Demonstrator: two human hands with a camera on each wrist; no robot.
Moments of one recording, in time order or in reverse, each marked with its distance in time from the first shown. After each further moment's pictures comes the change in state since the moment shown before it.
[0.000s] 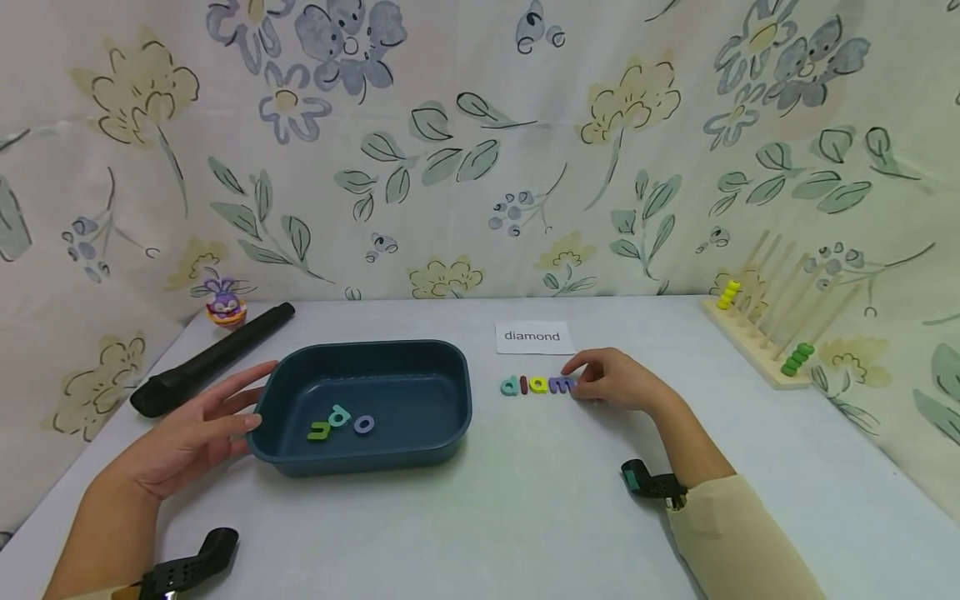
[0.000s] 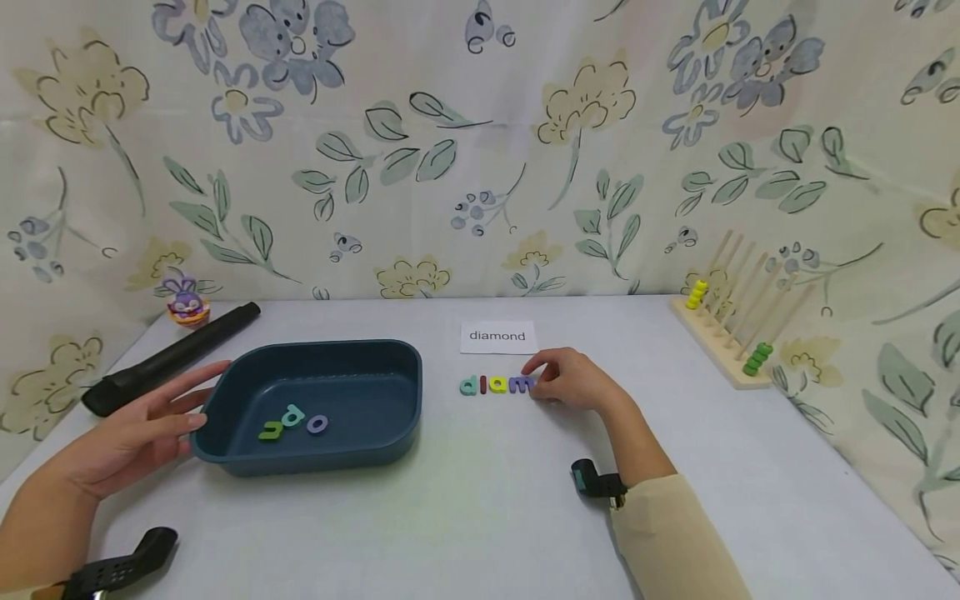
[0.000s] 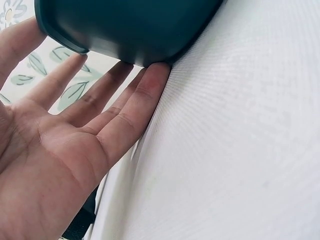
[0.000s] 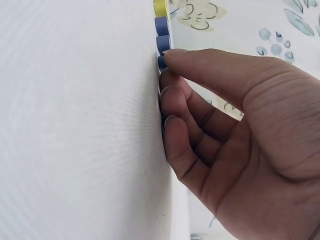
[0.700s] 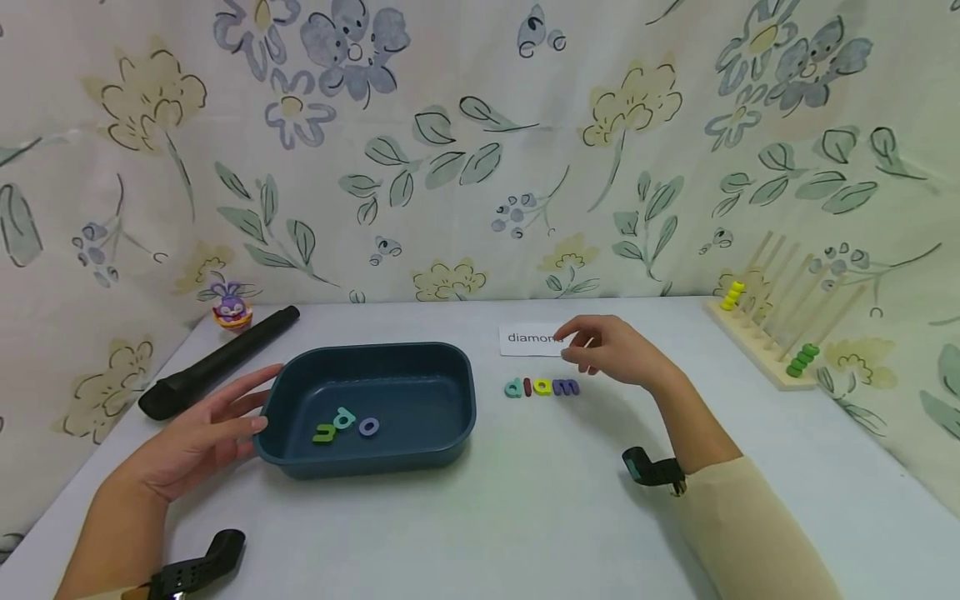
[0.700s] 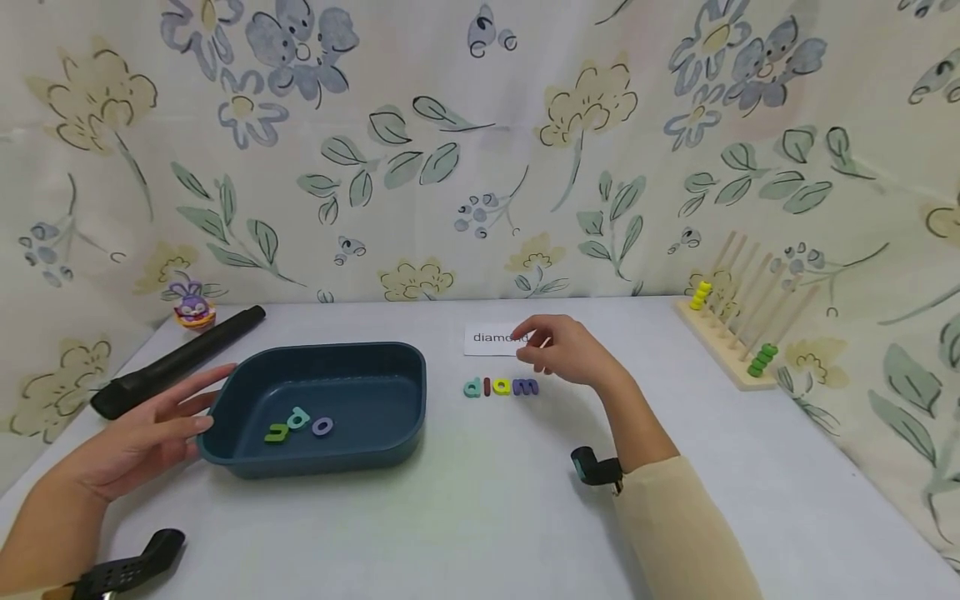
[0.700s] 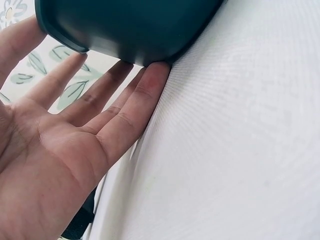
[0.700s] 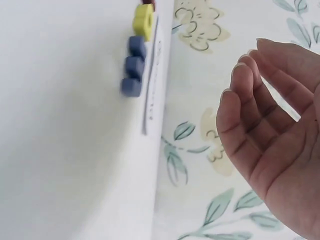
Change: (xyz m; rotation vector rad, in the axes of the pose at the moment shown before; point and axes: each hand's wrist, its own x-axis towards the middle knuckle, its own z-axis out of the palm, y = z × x) left_hand 0.000 0.001 0.002 0.016 0.014 -0.005; right_hand -0.002 -0.049 -0.021 -0.005 0.093 -0.077
